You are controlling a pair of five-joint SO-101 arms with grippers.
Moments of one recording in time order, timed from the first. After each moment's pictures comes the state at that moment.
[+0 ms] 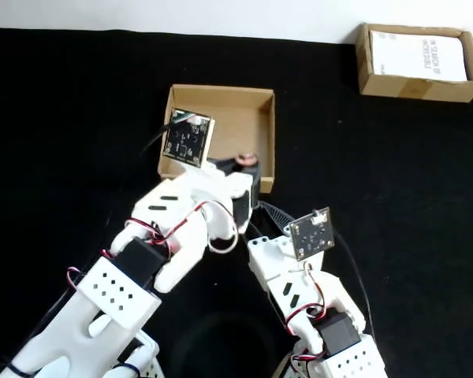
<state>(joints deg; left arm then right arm) 30.2 -51.5 50.4 23.8 17.5 -32.3 -102.3 95.8 29.8 -2.5</state>
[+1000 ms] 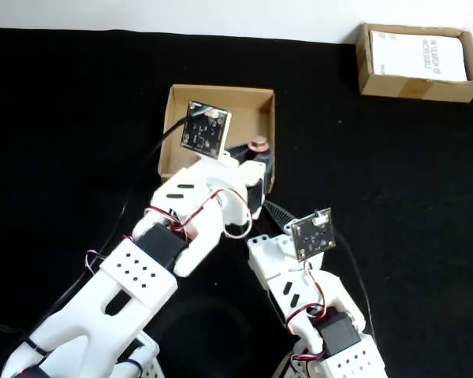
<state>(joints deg) 31.6 -41.4 50.2 12.6 18.3 -32.3 -102.3 95.8 26.9 -2.5</state>
